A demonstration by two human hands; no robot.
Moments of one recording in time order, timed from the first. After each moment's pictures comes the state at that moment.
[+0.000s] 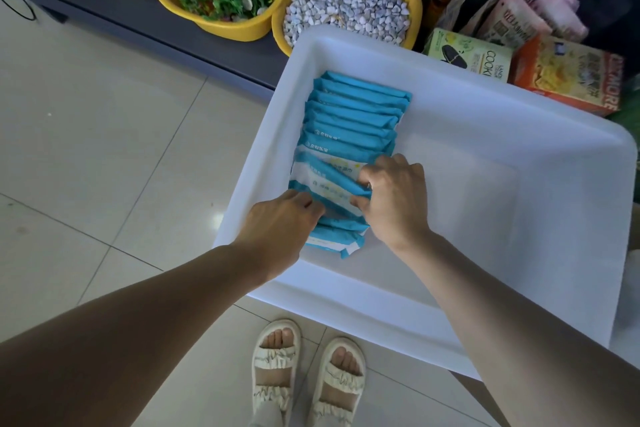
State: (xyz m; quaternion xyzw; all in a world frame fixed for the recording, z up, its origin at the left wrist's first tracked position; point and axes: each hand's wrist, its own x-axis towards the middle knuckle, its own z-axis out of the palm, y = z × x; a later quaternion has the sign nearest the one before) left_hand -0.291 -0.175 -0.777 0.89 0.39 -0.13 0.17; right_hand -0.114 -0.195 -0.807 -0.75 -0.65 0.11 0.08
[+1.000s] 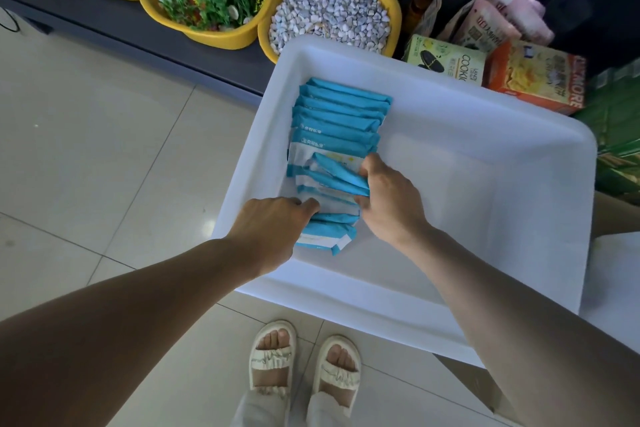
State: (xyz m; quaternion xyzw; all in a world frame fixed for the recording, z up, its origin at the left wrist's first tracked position) left_hand -0.285 -0.171 -0.760 0.90 0.37 -0.18 0.16; right_hand -0.104 -0.201 -0.783 -0.76 -0.61 0.21 0.05
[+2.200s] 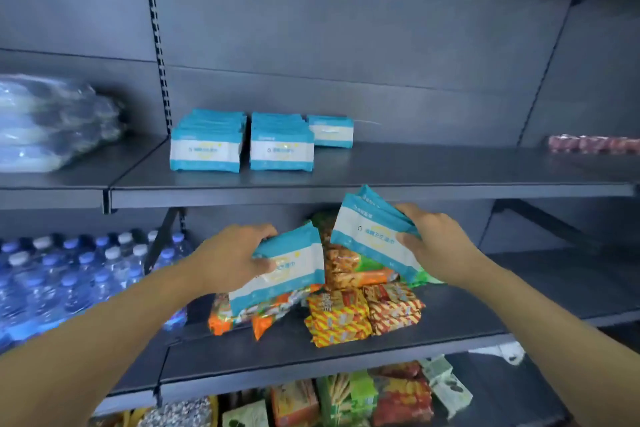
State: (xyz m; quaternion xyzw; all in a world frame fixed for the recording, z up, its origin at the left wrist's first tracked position) left_hand -0.077 -0.149 -0.060 0.97 0.17 0.09 0.15; right_hand 0.132 -0.368 -0.050 -0.87 -0.46 -0.11 0.16
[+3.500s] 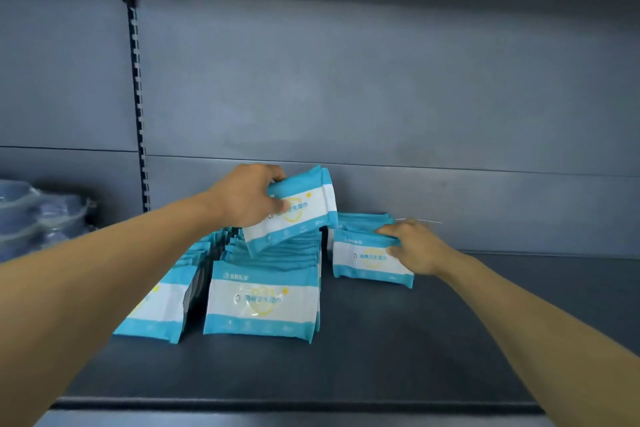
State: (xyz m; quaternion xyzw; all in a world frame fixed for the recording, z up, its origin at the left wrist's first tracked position) left_hand 0.153 0.026 0.096 0.92 0.28 0.26 0.08; right_hand 0.415 -0.096 0.015 -0.81 -0.56 -0.11 0.11
